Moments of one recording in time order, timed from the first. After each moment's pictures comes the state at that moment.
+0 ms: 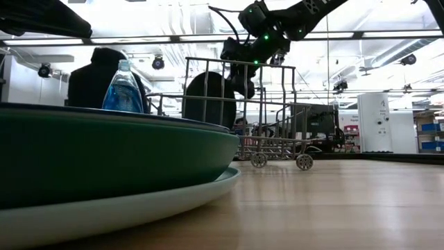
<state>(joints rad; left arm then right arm) -0.95 1.52 0.92 -0.78 -1.27 -1.19 -0.41 1.82 1.38 0.00 0.35 -0.98</state>
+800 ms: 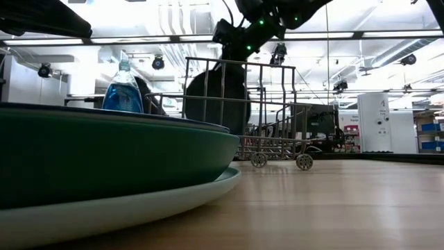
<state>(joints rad) -0.95 1.52 0.92 -0.78 -1.27 -1.19 -0.34 1.82 1.46 0.00 0.33 -1.00</state>
